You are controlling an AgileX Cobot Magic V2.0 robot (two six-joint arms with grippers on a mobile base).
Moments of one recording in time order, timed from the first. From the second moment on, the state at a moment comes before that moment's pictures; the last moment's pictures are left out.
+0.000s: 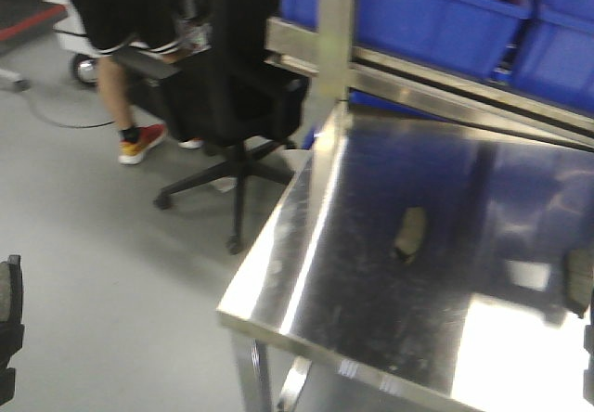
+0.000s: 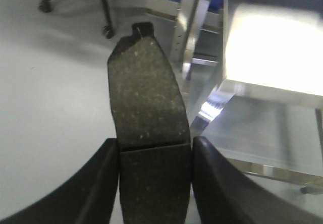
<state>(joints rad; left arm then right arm) -0.22 0.66 -0.53 -0.07 0.74 -0.07 0.08 0.53 -0.47 0.03 0.72 0.05</state>
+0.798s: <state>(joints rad) -0.22 0.66 -0.53 -0.07 0.74 -0.07 0.08 0.53 -0.47 0.03 0.72 0.05</state>
